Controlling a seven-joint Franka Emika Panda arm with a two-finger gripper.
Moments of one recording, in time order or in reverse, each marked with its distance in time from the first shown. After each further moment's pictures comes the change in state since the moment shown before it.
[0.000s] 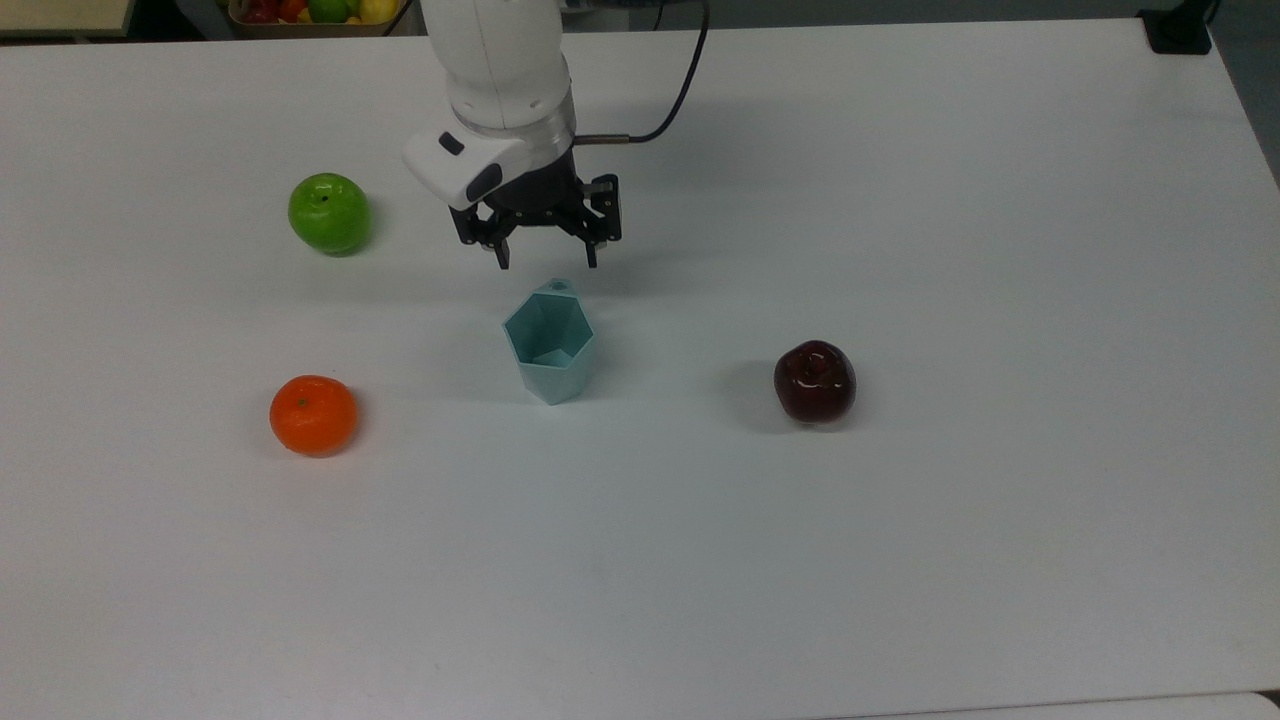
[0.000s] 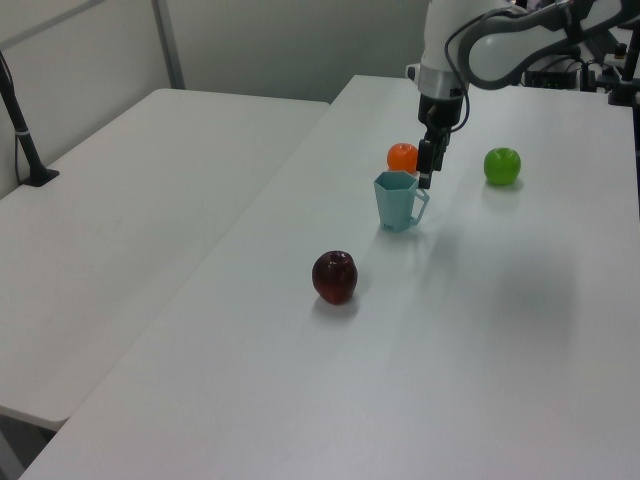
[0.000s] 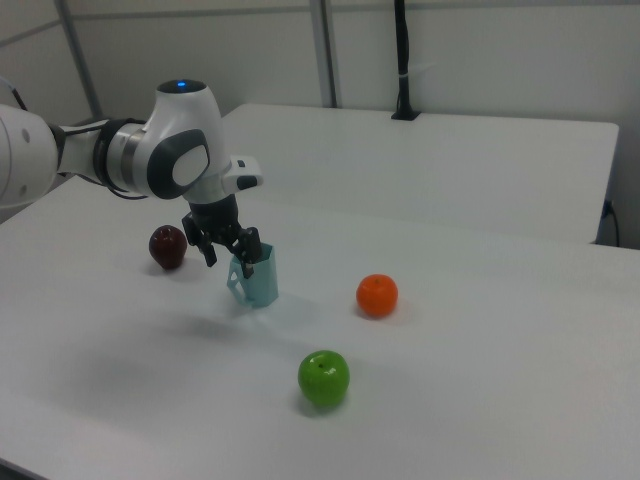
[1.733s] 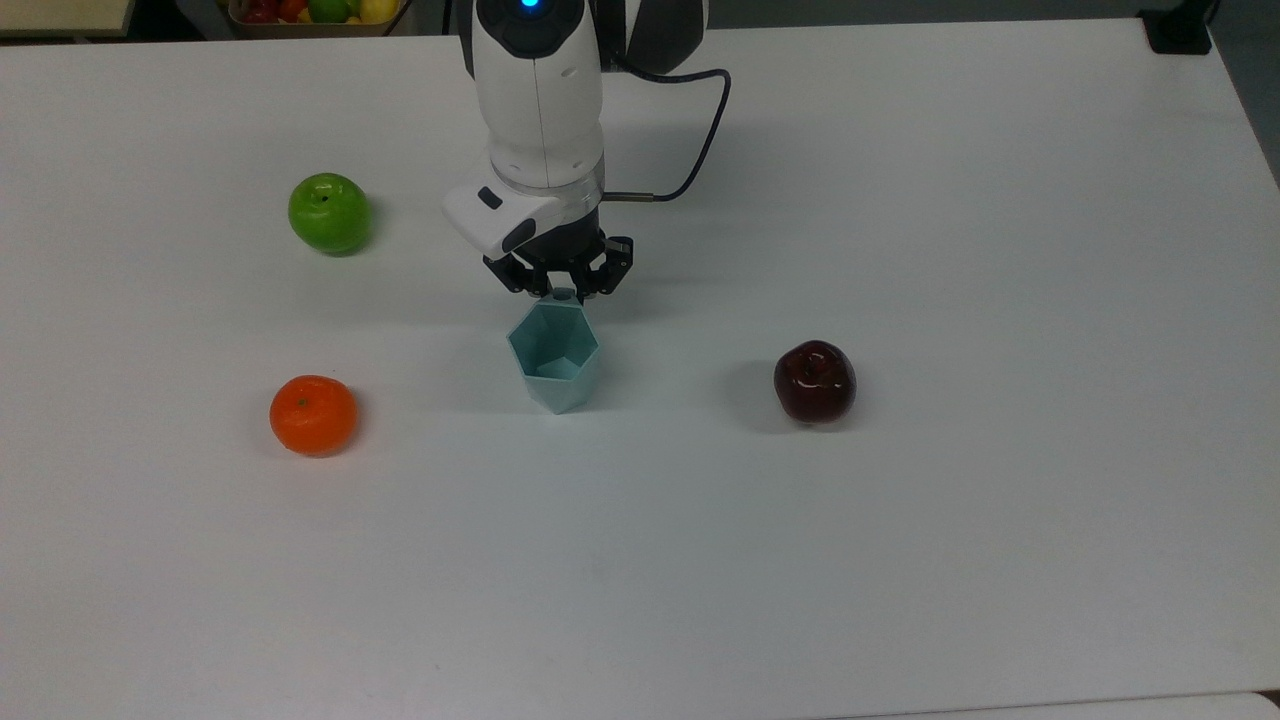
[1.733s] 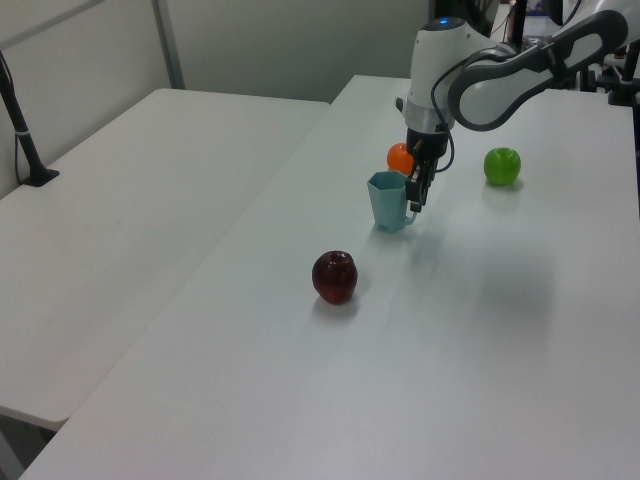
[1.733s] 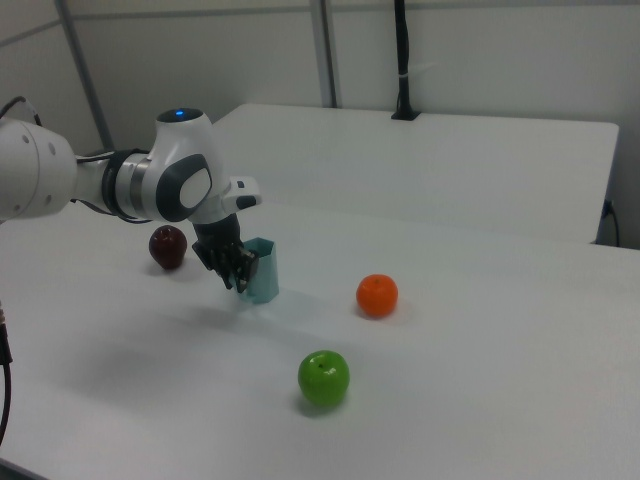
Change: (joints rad) arm 0.035 0.087 0.000 -0.007 -0.080 0.107 0.094
